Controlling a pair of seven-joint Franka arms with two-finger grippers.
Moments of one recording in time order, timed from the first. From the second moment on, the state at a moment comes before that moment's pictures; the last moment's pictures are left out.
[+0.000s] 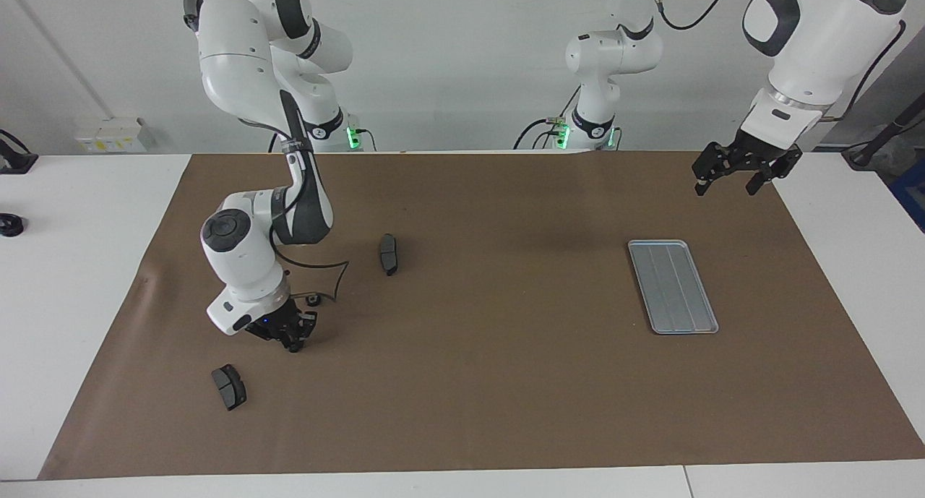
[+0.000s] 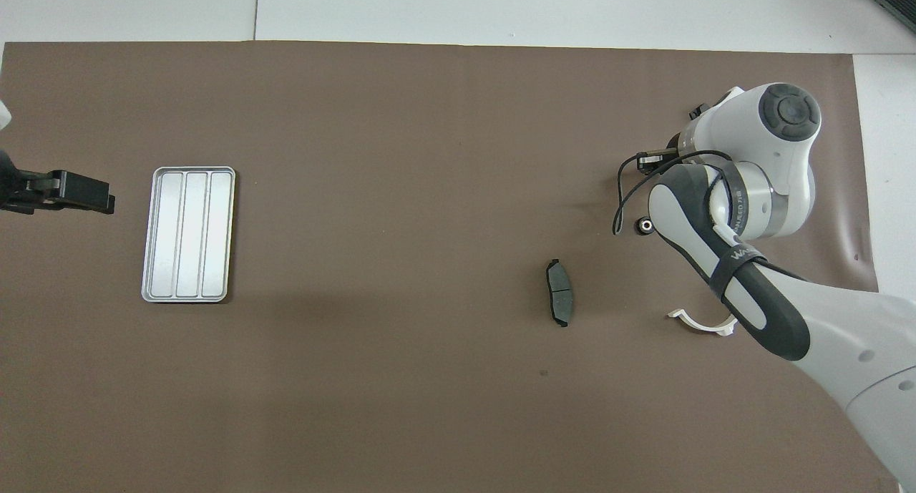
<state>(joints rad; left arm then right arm) 0.01 -0.02 -0.02 -1.67 -0.01 1.69 0.05 0.01 0.51 0.06 -1.69 -0.04 2.32 0.05</state>
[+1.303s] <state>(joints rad) 0.01 -0.02 -0.02 -1.67 -0.01 1.69 0.05 0.59 0.59 0.07 -1.57 -0.06 2.38 0.96</state>
